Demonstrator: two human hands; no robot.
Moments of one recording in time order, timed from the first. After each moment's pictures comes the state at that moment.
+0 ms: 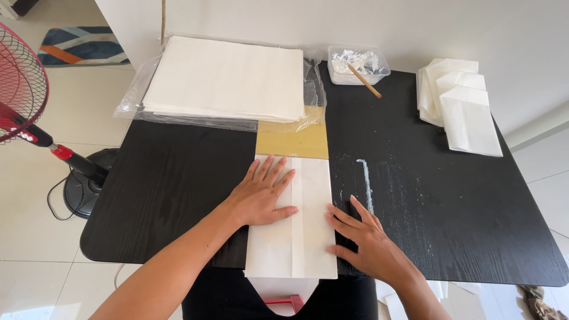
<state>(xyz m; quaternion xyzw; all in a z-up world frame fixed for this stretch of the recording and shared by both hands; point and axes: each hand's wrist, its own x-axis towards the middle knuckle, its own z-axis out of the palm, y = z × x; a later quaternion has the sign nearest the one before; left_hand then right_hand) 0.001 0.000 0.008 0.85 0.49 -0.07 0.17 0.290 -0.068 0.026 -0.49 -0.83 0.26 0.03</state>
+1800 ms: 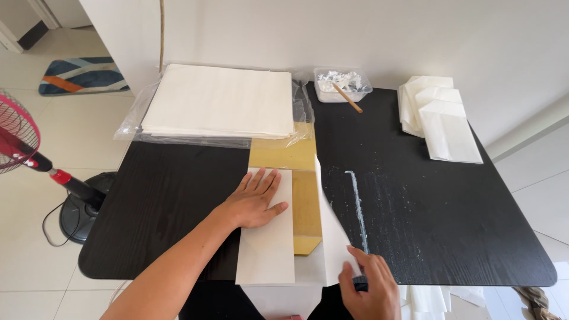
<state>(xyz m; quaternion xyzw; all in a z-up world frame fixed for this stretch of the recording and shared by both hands) 0.008 0.002 0.054 0.79 0.53 -0.16 0.27 0.271 -0.148 -0.003 -0.60 -0.69 0.02 0.40</state>
